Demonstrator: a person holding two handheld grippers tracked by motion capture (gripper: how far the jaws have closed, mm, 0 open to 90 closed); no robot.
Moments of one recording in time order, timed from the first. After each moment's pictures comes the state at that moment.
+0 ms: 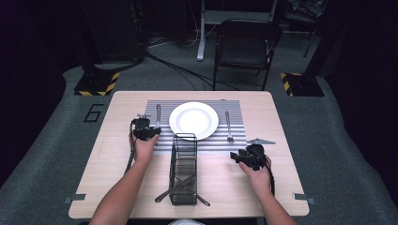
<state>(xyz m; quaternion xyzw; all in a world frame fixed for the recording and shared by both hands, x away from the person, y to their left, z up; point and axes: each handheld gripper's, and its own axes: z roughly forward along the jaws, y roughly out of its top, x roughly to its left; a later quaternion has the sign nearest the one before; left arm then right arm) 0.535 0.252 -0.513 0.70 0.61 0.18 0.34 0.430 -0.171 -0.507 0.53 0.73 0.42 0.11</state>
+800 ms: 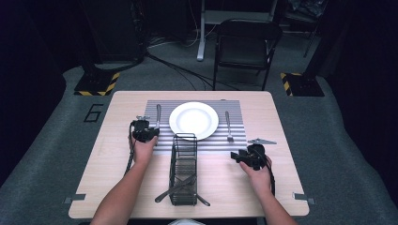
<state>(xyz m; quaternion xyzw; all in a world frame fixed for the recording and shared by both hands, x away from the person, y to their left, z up) 0.531 0.257 -0.518 0.69 0.60 0.19 0.36 0.432 -0.174 -0.509 0.53 0.73 0.42 0.10</state>
